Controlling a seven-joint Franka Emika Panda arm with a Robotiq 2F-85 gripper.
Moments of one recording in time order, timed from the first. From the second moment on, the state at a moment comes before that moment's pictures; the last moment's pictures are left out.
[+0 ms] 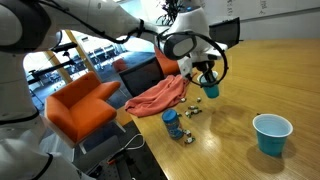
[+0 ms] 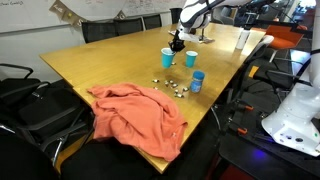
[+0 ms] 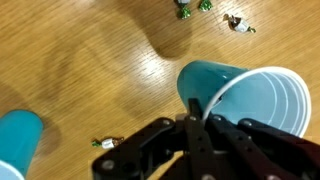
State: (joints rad) arm -0.11 0.44 -0.06 -1.79 0.25 2.44 0.24
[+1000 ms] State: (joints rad) arm -0.10 0.65 -0.08 -1.61 0.28 2.47 0.48
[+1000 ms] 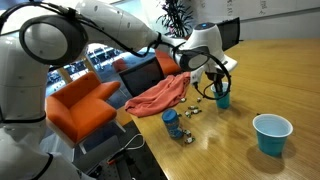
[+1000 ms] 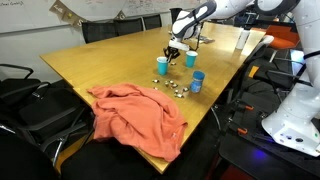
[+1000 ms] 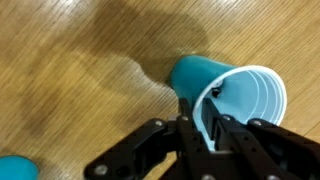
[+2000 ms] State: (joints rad) arm -0.11 0.39 -0.11 -1.48 0.23 1.94 0.49
